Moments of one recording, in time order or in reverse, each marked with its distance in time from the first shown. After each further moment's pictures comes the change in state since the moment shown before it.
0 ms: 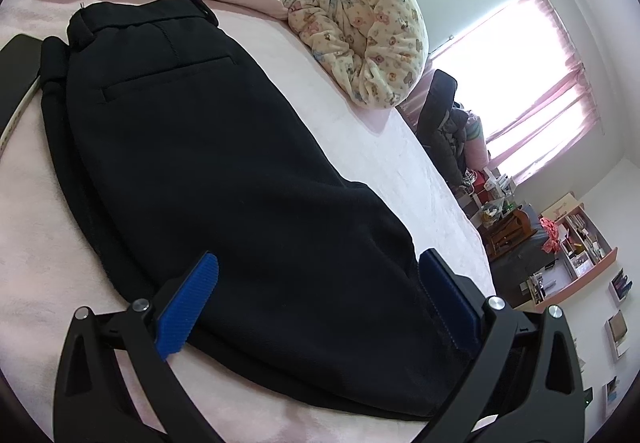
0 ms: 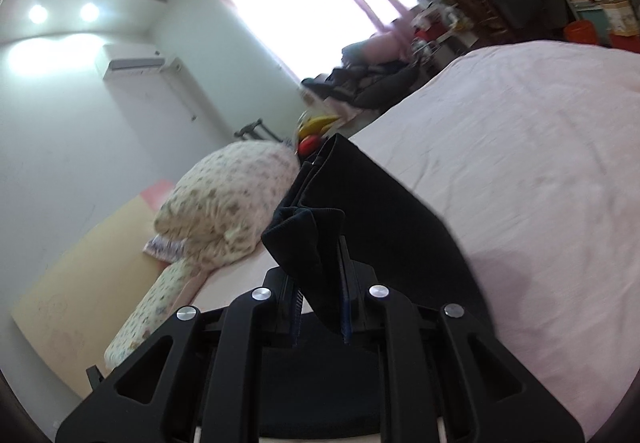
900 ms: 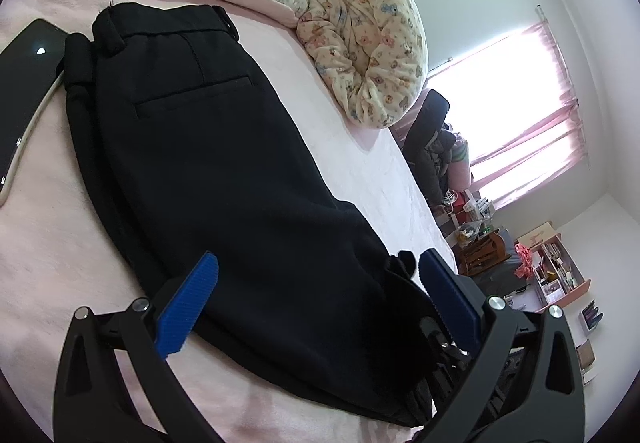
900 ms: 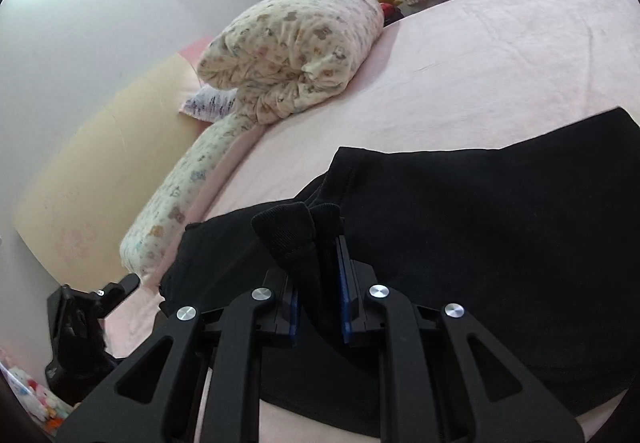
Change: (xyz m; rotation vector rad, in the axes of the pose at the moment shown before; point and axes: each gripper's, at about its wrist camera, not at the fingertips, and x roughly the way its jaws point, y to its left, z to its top) left arm -0.022 0.018 0.021 -0.111 -0.009 -0.080; right arm 0.157 0.165 -0.161 -0.157 0.454 0.105
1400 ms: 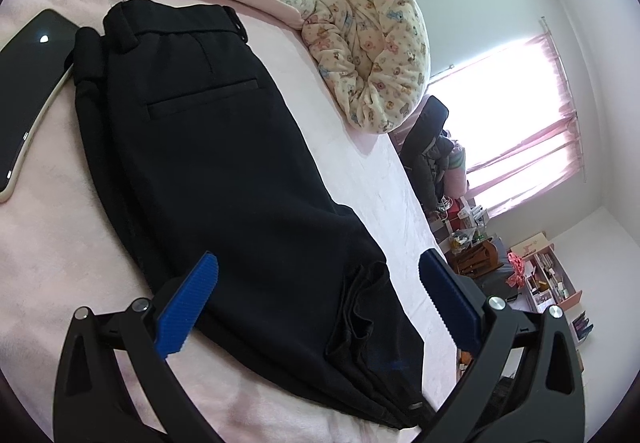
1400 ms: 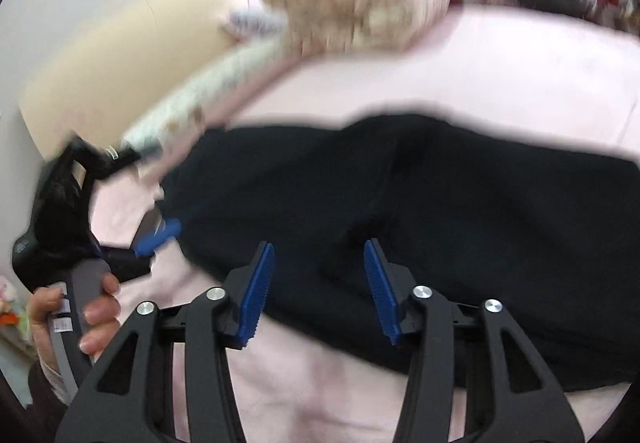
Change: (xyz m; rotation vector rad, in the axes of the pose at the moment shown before) left arm -0.006 0.007 0.003 -0.048 -0.003 -0.018; right arm -0.020 0.046 -0.039 -0.313 0.107 -0.020
